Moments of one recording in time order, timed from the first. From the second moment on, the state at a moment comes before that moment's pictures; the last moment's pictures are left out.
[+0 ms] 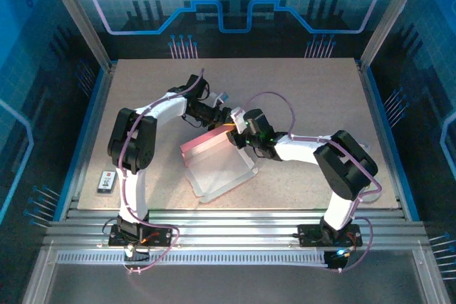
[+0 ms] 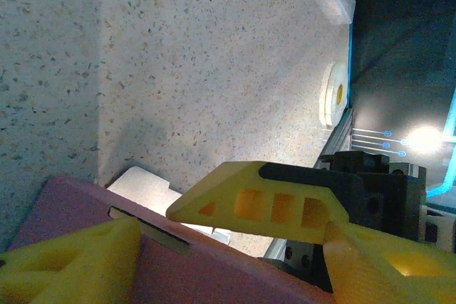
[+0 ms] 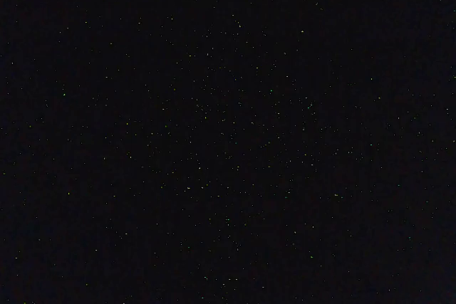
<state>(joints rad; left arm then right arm) -0.31 2.05 1.49 -0.62 0.95 -0.32 0.67 1.77 0.91 0.23 -0.07 0.06</state>
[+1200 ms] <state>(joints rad) -0.30 2.05 1.52 -0.63 0.89 -0.32 0.80 1.82 0.98 0.20 0.42 0.18</state>
